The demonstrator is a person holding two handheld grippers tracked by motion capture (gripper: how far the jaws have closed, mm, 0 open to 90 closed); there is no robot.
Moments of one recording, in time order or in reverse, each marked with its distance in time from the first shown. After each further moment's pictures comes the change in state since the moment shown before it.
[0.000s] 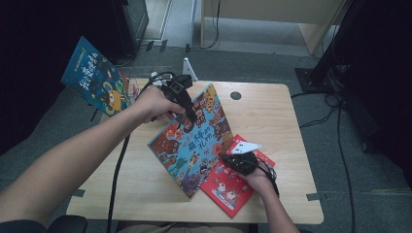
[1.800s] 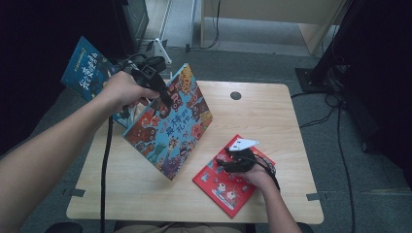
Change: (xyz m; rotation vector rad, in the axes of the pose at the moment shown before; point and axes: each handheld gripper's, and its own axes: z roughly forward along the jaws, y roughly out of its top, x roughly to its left) left arm 0.020 -0.035 -0.070 -0.109 0.112 -0.049; right arm -0.006 0.007 0.009 0.006 0.029 -0.007
